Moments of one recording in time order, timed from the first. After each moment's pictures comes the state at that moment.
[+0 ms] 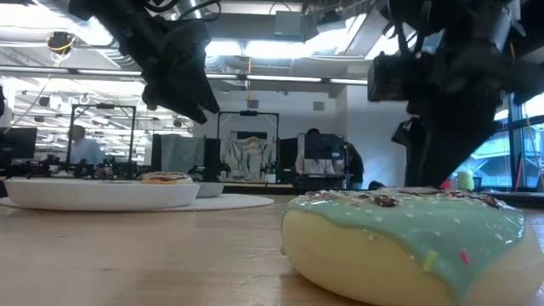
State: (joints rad) left arm -0.08 1.28 0.76 -0.29 -0.40 -0.60; right arm 0.32 1.63 0.83 -0.32 0.04 0.47
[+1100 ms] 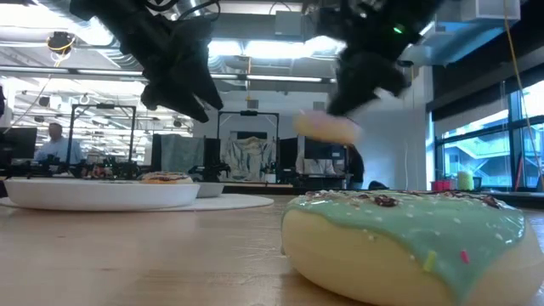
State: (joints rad) left arm -0.08 1.28 0.76 -0.26 -0.39 -0.70; right arm 0.26 1.67 1.13 -0.48 0.59 0.04
